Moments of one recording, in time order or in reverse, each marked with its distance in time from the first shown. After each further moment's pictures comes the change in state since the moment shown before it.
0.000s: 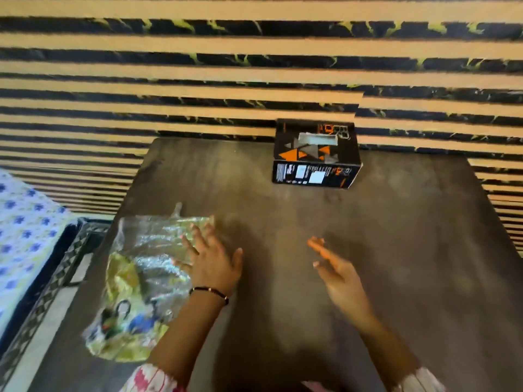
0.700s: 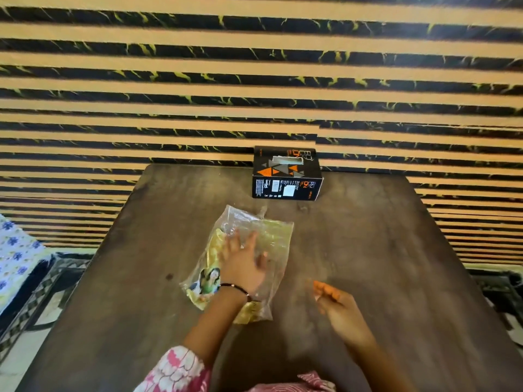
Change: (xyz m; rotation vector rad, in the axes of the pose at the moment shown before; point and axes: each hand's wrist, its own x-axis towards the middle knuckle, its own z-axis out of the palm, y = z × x) left_hand -0.061 0.047 0.001 -0.127 -0.045 0.324; right_hand -0.101 0.026 -0.009 0.137 0.106 0.299
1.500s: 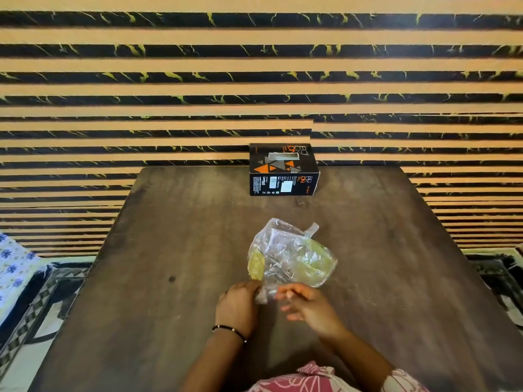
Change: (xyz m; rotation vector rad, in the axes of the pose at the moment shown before) left_hand -0.049 -0.042 0.031 0.116 -0.069 0.167; right_hand -0.007 -0.020 0.052 0.089 -0.220 0.004
